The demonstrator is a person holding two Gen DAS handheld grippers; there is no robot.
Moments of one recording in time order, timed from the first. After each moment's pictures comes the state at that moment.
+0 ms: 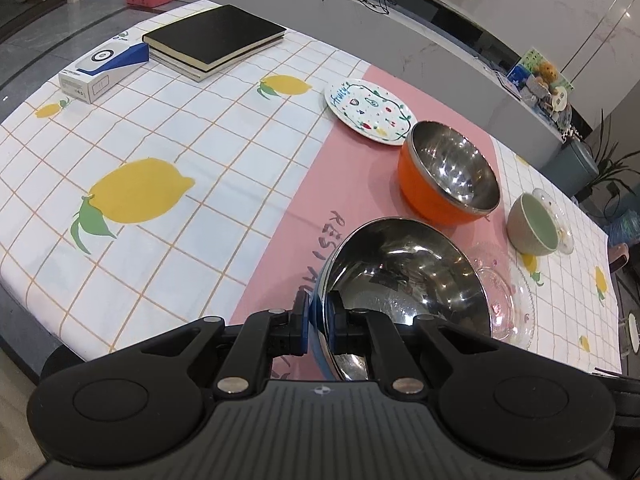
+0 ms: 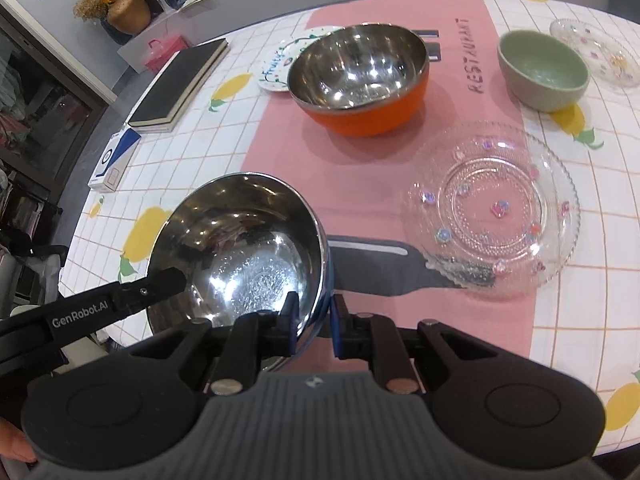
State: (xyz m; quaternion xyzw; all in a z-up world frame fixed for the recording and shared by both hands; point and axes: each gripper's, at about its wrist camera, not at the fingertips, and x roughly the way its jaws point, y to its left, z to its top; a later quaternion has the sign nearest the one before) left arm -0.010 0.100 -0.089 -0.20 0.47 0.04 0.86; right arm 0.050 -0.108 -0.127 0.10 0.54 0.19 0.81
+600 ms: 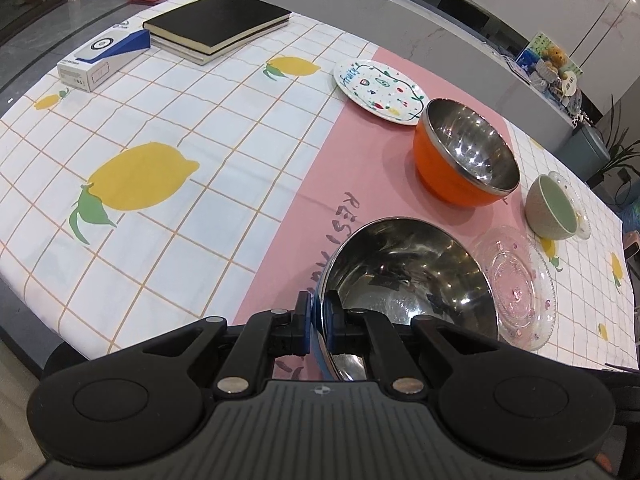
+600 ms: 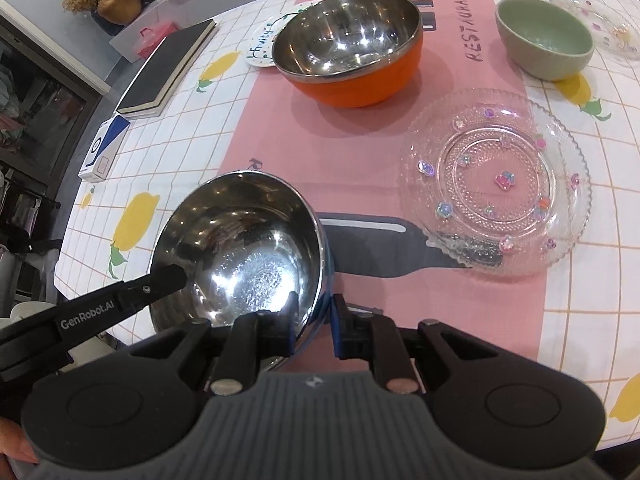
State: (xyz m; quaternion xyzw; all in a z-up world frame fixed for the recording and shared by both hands) left arm -0.007 0.098 -0.107 -0.19 0.49 0.05 0.85; right arm 0.053 -0.107 -0.142 0.11 0.56 0.18 0.80
